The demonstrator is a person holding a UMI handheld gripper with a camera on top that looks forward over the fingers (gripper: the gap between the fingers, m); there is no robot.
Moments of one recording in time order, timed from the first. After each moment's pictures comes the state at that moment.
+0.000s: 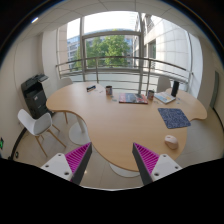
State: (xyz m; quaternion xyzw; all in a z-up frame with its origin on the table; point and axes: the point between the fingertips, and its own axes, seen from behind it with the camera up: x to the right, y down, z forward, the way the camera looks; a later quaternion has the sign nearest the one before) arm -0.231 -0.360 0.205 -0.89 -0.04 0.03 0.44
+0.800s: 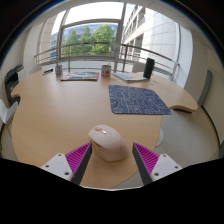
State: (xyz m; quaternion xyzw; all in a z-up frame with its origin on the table) arm 0.124 -0.248 -0.001 -0.91 -0.01 -0.06 0.42
